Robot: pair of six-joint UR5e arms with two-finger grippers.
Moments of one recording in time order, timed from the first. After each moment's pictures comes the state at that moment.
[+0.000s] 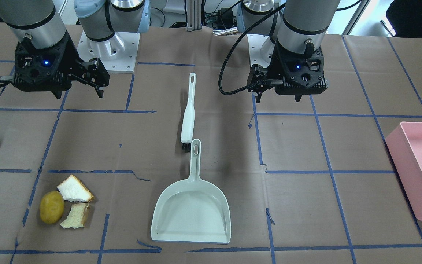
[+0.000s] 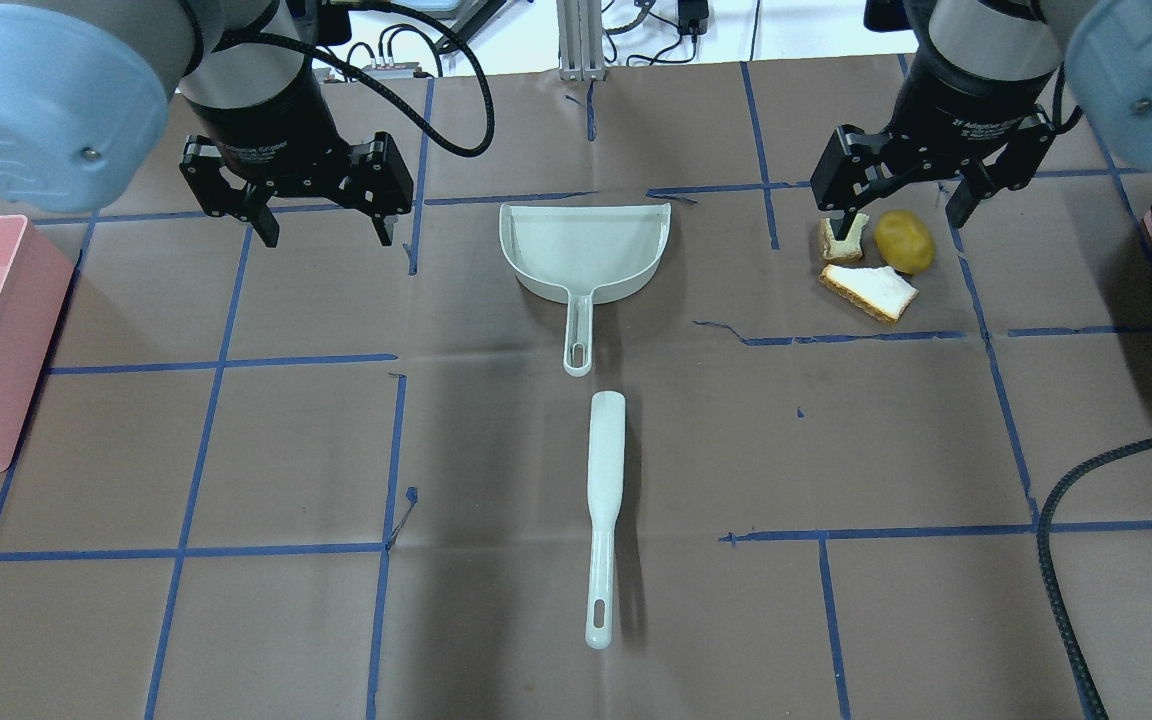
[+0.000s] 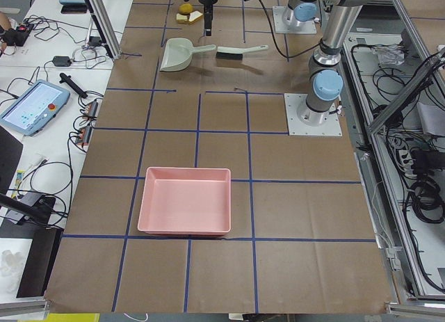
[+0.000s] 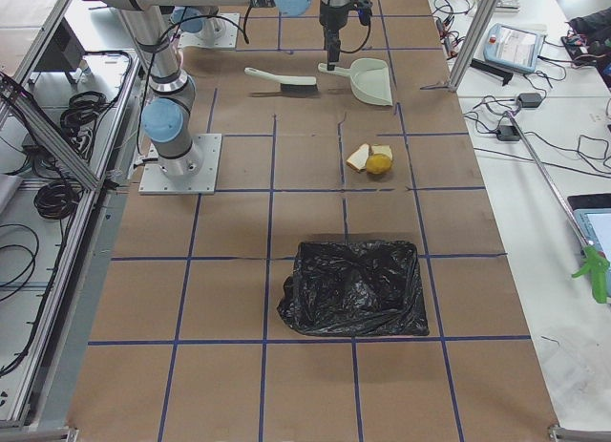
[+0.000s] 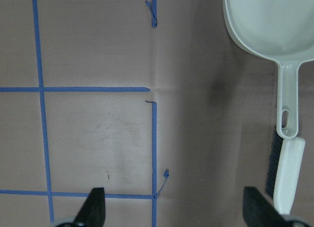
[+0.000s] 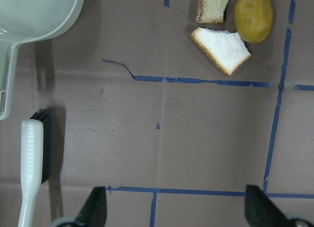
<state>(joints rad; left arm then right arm) -1.68 -1.64 -1.49 -1.60 1.64 -0.12 1.56 -1.55 1.55 -1.54 -1.59 -0.07</state>
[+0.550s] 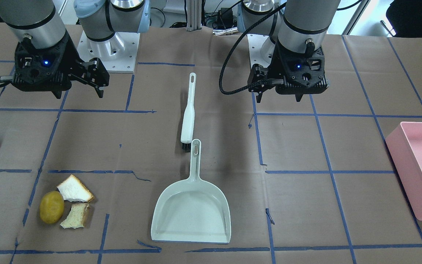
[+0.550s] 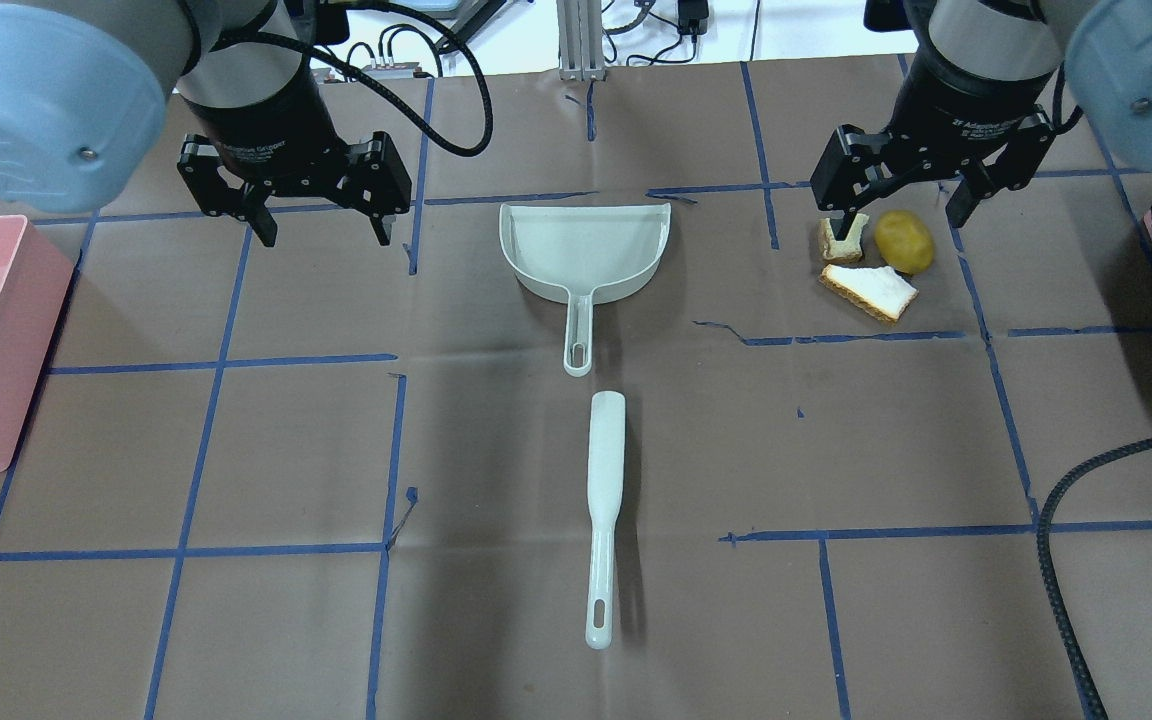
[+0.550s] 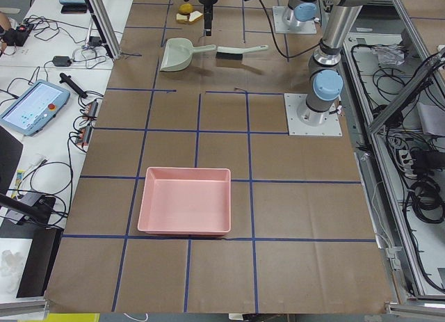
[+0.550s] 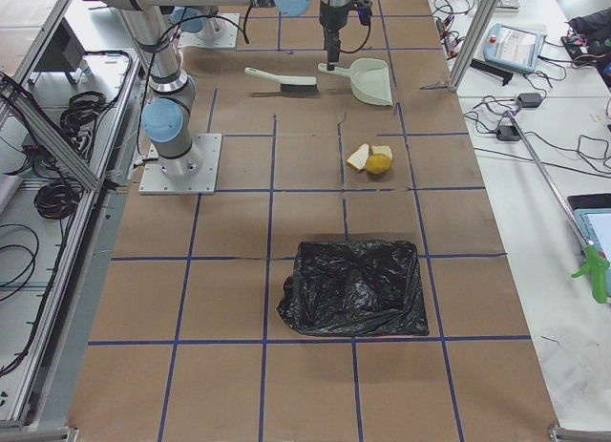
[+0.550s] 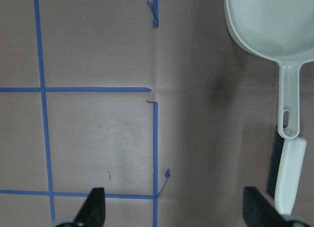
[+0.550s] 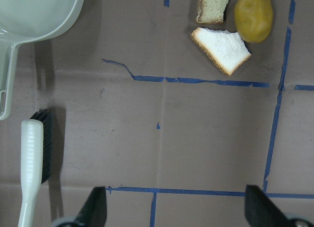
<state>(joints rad) -1.68 -1.64 -1.49 -1.60 1.64 -0.12 1.56 -1.55 1.55 -1.54 -1.59 -0.07</state>
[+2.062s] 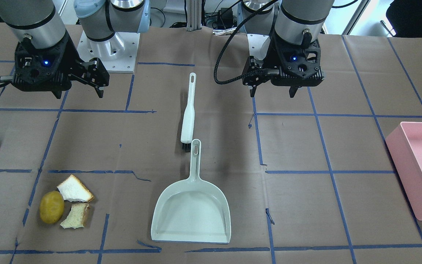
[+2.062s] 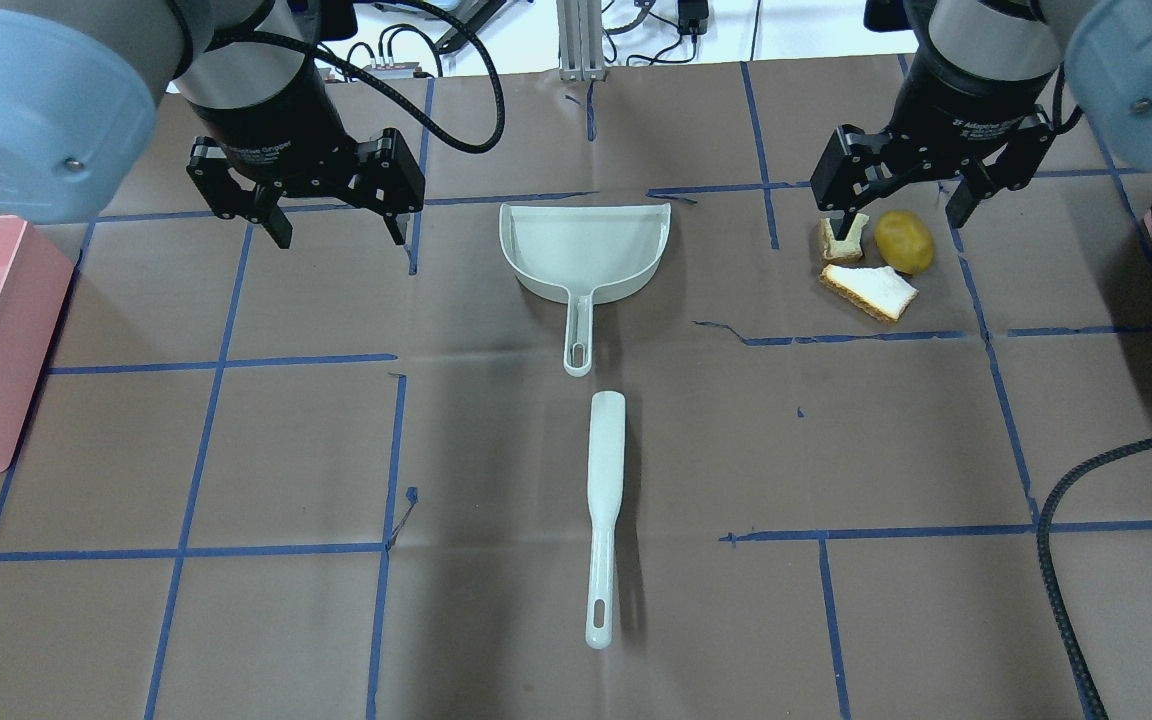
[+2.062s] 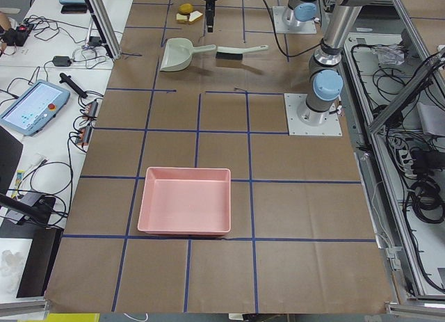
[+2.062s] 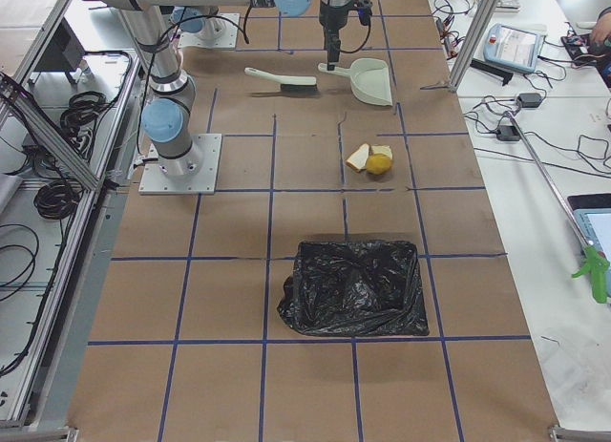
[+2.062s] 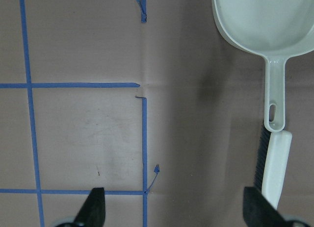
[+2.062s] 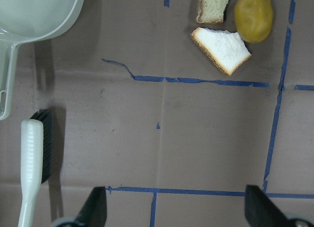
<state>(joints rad) -1.69 -1.62 -1.49 -1.59 1.59 -0.12 1.56 -1.55 1.55 -1.54 -1.59 -0.07</state>
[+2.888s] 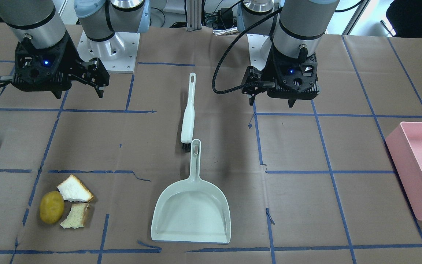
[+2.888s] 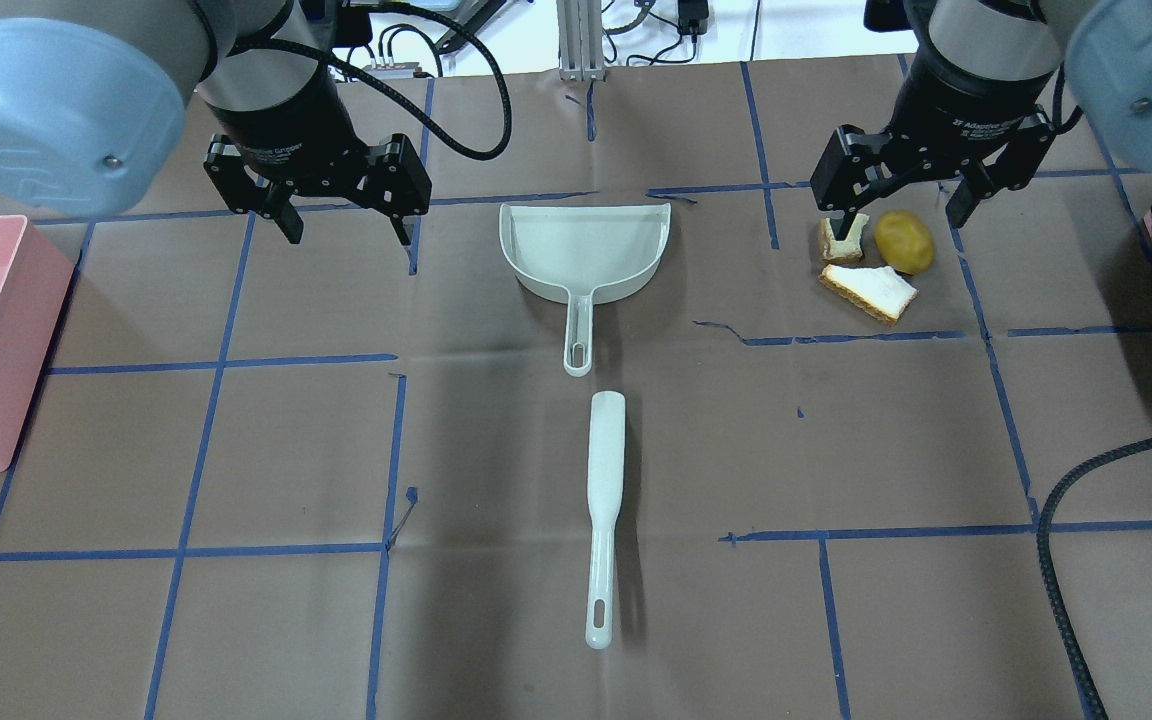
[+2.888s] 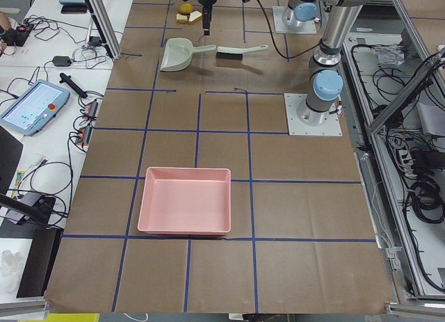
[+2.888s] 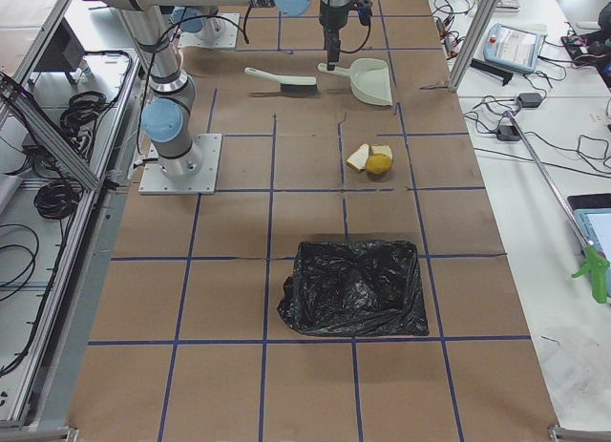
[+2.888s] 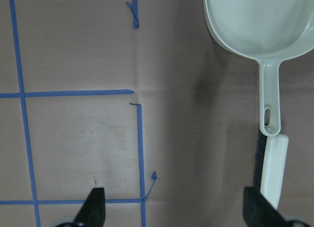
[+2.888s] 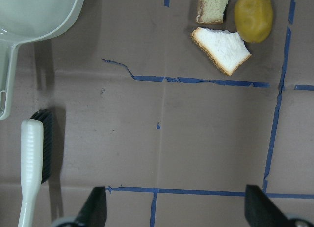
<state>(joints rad) -1.69 -1.66 -1.50 -1.56 1.59 -0.05 1.56 -1.55 1.55 -1.54 -1.59 -0.07</state>
